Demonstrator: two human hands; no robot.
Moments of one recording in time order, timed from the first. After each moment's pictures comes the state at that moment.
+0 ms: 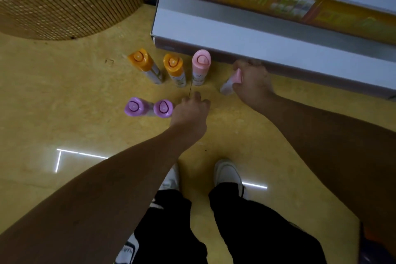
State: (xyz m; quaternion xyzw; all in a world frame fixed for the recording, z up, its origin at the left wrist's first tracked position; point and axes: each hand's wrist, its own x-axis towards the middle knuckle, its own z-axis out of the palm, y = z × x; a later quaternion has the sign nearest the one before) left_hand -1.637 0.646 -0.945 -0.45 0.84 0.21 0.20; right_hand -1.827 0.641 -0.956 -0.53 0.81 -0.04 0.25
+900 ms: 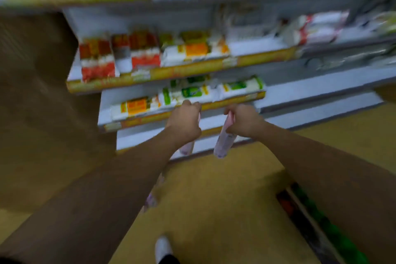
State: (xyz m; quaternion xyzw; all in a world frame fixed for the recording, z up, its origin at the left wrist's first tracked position) left_hand -1.710 0.797 -0.311 -0.26 0.96 0.14 -0.03; right_hand -1.861 0.932 -0.320 -0.43 0.88 -0.13 0.16
